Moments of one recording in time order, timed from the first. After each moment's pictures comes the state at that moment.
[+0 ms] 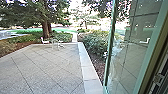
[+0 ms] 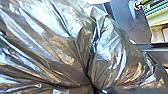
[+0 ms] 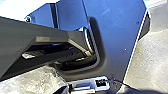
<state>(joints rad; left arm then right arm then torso) 1.51 2.98 -2.67 -0.41 0.00 0.43 -1.58 3.10 -2.75 -0.46 0.01 0.58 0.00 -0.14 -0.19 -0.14</state>
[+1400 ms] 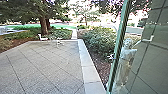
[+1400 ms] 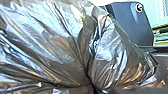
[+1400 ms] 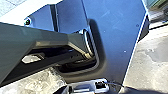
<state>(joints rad) 1.49 2.98 -2.67 -0.41 0.00 0.43 -1.58 3.10 -2.76 -0.47 0.01 0.58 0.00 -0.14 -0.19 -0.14</state>
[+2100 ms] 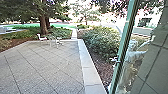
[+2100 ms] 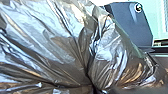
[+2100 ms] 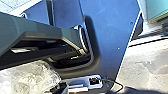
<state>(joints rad) 1.49 2.98 -2.67 -0.41 0.00 0.43 -1.59 3.10 -2.78 -0.47 0.01 0.55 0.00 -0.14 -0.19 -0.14</state>
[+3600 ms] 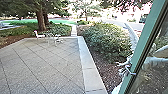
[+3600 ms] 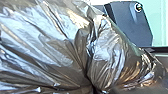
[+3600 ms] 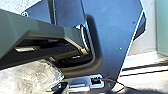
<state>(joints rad) 1.49 2.98 -2.67 -0.41 0.00 0.43 -1.59 3.10 -2.77 -0.47 0.01 0.55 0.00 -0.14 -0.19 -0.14</state>
